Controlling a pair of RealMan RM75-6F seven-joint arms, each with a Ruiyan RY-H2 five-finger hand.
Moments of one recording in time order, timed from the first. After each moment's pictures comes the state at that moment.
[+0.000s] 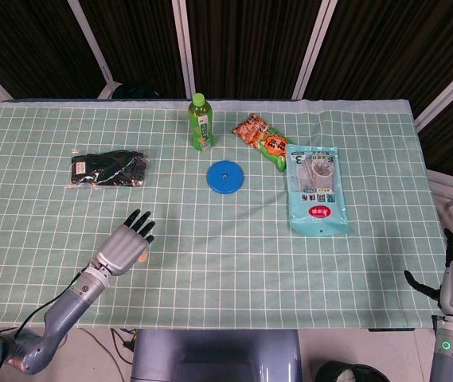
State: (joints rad) left arm -0.68 -1.38 0.02 -1.68 1.22 1.00 0.77; right arm 0.04 -1.33 0.24 -1.63 -1.13 1.51 -0.17
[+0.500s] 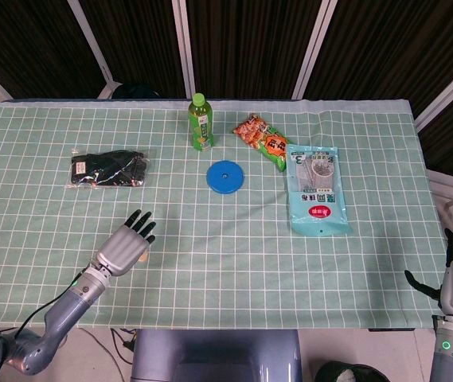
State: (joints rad) left arm -0.68 -1.38 0.02 -1.68 1.23 1.00 0.77; right arm 0.04 -1.33 0.24 -1.63 -1.13 1.51 -0.17
